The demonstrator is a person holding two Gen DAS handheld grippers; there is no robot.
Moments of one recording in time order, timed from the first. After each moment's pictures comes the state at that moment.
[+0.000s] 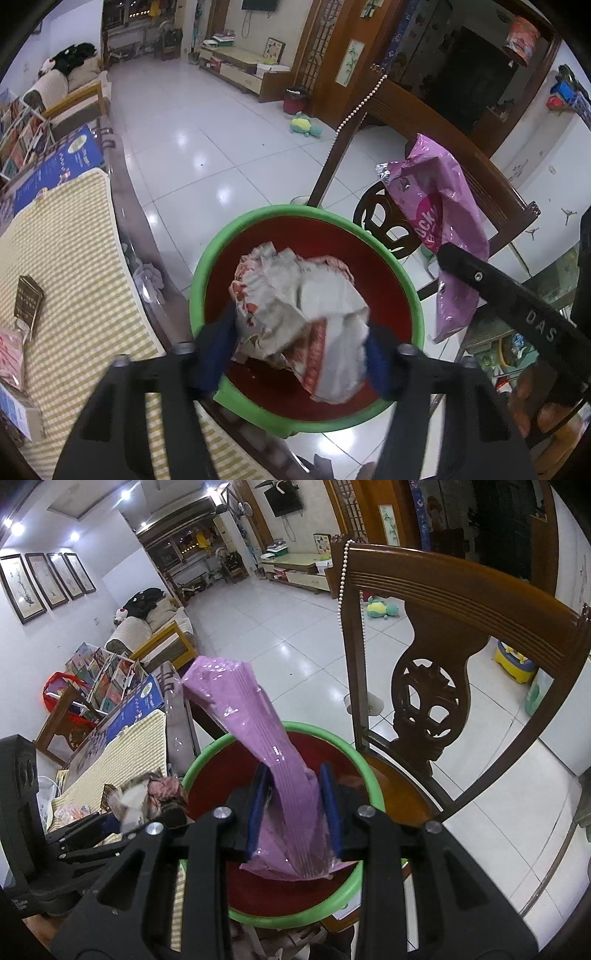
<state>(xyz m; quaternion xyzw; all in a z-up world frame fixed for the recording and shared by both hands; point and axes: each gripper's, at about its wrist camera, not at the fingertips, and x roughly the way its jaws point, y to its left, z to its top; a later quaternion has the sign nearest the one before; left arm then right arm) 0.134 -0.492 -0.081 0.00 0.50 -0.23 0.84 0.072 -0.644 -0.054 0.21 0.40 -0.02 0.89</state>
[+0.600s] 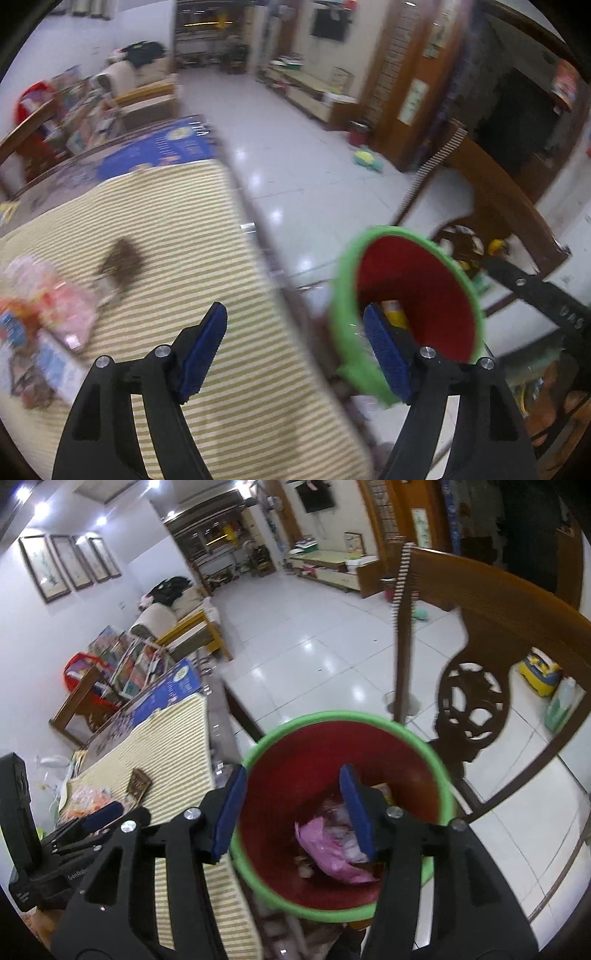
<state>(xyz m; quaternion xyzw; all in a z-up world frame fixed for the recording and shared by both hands) 0.105 -0.354 -0.069 -0.04 0.46 -0.10 0.88 0.085 -0.563 -0.042 0.18 0.40 0.04 0.90</state>
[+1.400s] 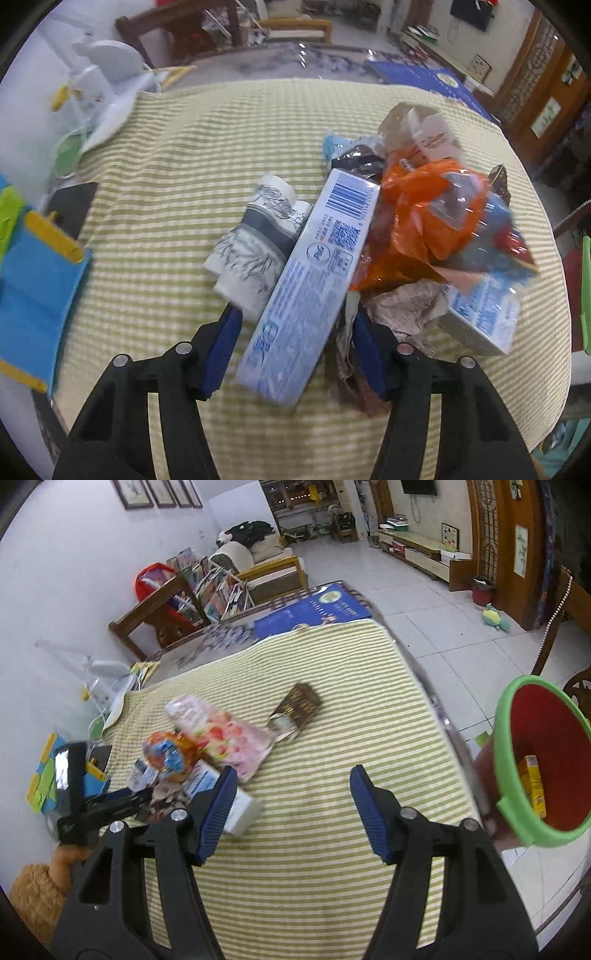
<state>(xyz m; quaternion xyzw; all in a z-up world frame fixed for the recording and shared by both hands) 0.080 0.018 -0.164 -0.07 0.56 0.08 0.82 0.058 -0.266 -0.043 0.09 0.44 0.15 0.88</state>
